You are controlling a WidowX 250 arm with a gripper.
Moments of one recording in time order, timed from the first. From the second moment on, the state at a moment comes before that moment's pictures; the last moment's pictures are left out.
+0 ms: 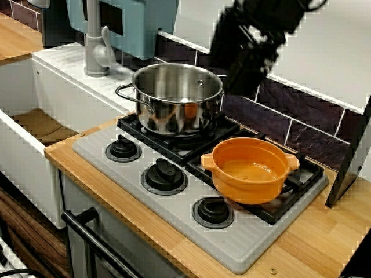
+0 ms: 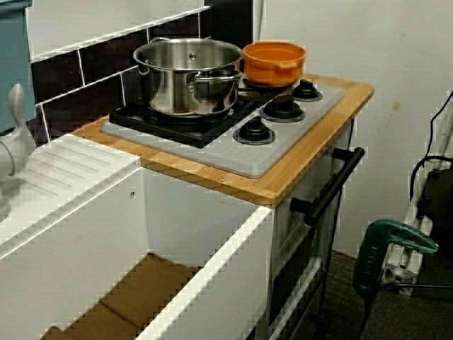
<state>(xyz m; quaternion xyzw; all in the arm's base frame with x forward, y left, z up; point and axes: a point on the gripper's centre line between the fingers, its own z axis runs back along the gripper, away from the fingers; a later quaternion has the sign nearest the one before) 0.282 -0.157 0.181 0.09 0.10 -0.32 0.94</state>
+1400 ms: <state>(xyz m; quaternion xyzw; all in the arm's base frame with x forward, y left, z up) 0.278 -0.174 0.116 -0.01 0.00 -0.23 0.97</state>
